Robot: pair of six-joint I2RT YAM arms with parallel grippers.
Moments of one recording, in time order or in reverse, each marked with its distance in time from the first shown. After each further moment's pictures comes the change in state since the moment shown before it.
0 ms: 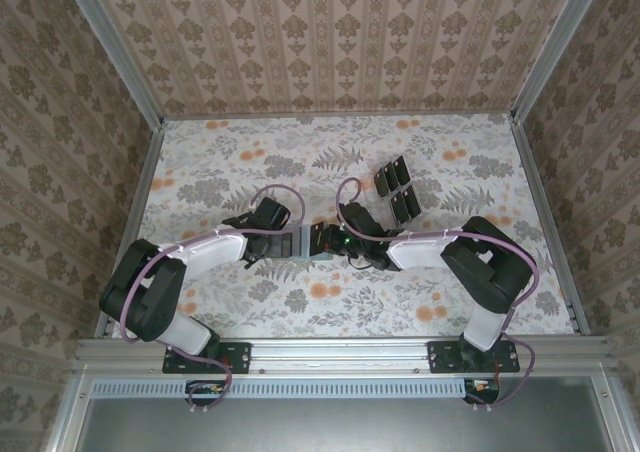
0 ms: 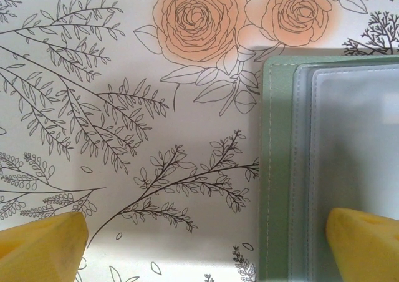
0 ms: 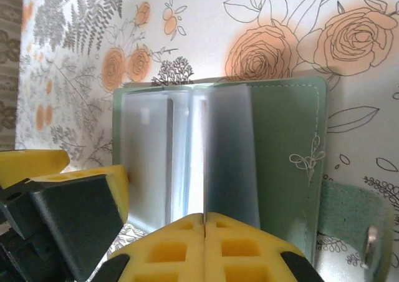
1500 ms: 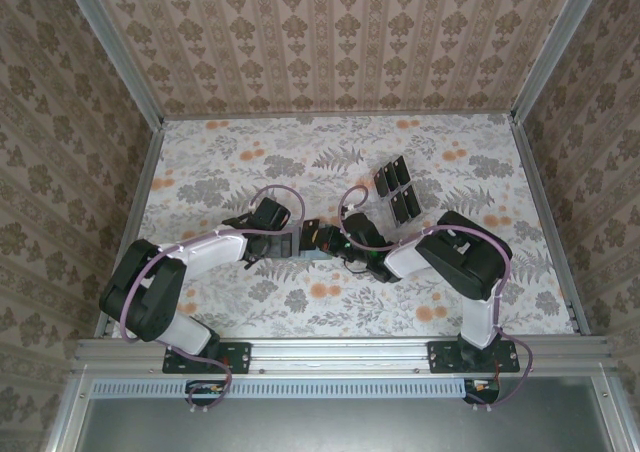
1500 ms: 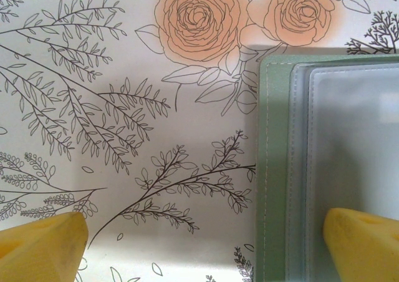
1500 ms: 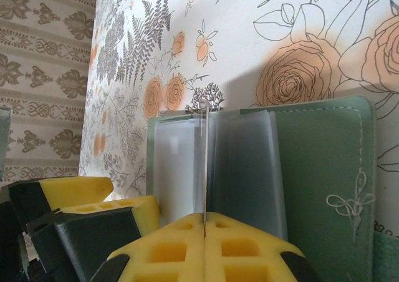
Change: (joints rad) left arm 0.000 0.000 -0.005 0.006 -0.003 0.000; right arm 0.000 0.145 -0.100 0.457 -0.013 0.126
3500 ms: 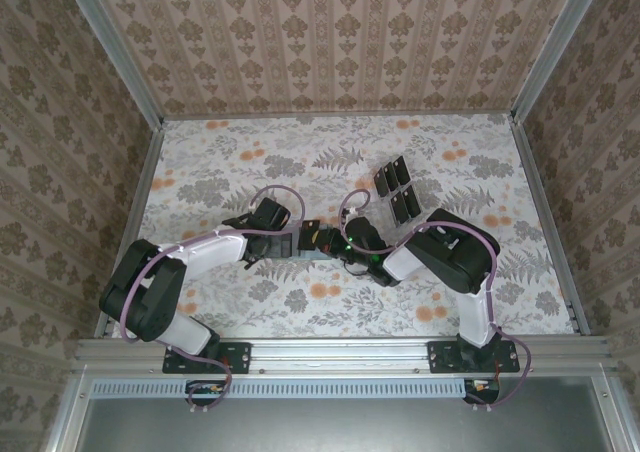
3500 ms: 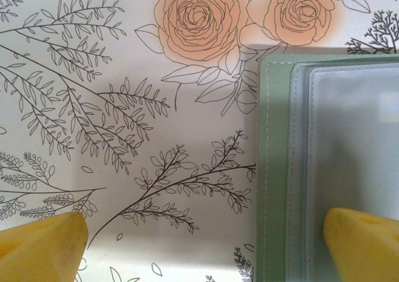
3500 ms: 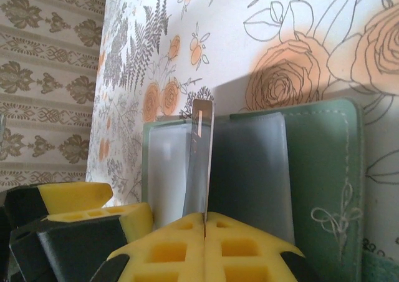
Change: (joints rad) left arm 0.000 0.000 -0.002 0.002 0.000 0.000; right arm -0.006 0.077 -0.026 0.147 -0.010 0.025
